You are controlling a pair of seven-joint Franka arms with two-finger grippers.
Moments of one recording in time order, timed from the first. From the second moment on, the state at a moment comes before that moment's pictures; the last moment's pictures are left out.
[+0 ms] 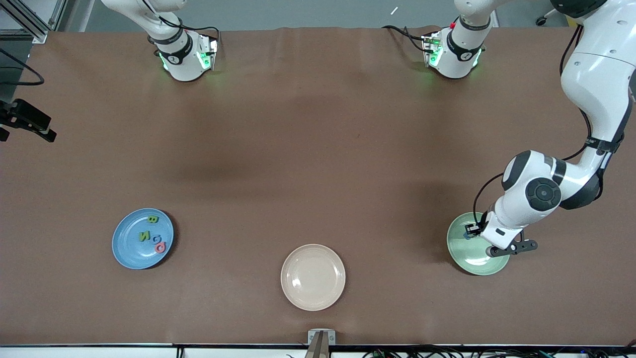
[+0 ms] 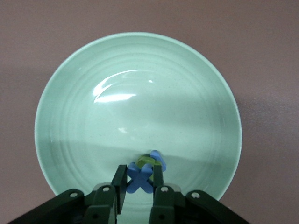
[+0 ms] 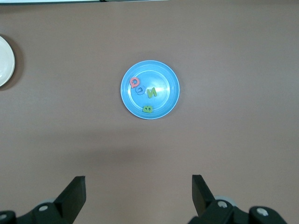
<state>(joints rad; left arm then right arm) 0.49 0.76 -0.66 -1.70 0.66 2.30 -0.63 -0.01 -0.01 -0.06 -1.51 0.00 1.59 -0.03</state>
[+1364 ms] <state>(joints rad) 0.62 0.55 -0.96 -1.50 0.58 1.93 -0.63 -0.01 -0.01 -0.06 -1.51 0.00 1.59 -0.03</state>
